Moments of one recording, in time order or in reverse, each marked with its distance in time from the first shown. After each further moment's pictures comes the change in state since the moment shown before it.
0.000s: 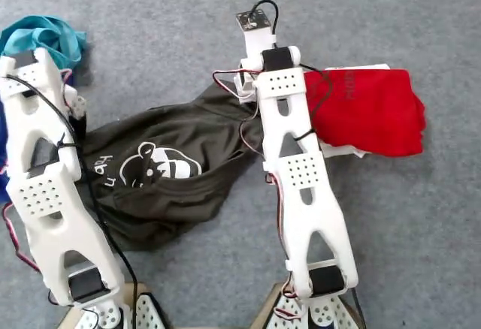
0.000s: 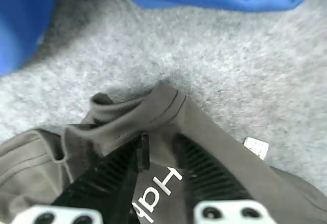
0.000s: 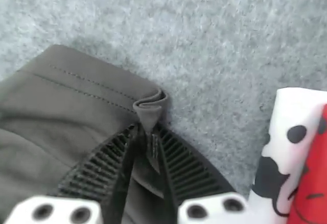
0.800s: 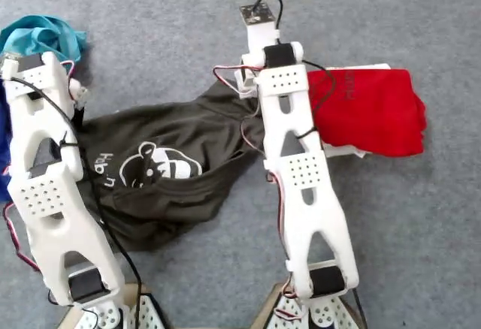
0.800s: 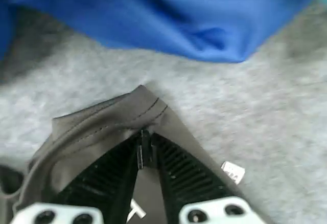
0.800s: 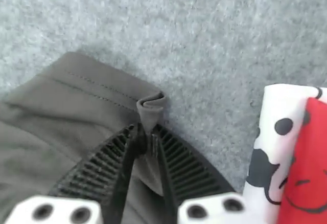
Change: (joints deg) left arm 1.5 -0.4 7.2 -14.9 6.6; right arm 0.1 -2.5 0.0 0.7 -2.1
